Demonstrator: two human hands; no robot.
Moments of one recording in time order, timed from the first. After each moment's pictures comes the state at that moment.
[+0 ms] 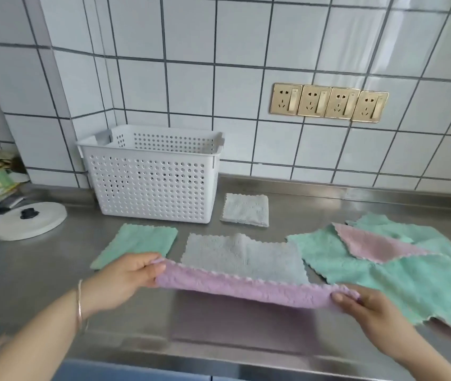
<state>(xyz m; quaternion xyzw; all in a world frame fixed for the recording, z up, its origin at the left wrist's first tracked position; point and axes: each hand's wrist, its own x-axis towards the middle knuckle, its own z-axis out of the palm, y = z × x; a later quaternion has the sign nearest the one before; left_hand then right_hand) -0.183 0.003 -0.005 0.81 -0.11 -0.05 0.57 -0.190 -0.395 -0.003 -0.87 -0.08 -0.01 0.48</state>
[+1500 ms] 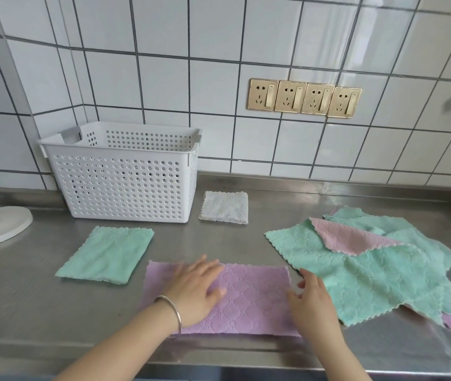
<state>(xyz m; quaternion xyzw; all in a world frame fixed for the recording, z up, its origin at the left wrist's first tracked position) -0.141 -0.125 -0.057 0.98 -0.16 -0.02 0.10 -0.166 -0.352 -0.054 -0.93 0.11 -0.05 0.35</state>
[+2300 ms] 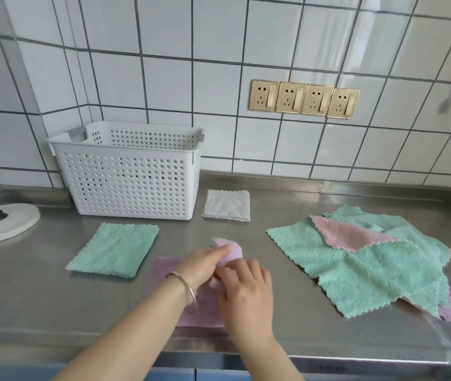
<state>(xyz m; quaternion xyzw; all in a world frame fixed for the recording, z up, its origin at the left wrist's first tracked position) -0.140 -0.147 -0.016 0.78 0.10 -0.09 0.61 -0.187 -0.246 -0.043 -0.90 -0.14 -0.36 0.20</state>
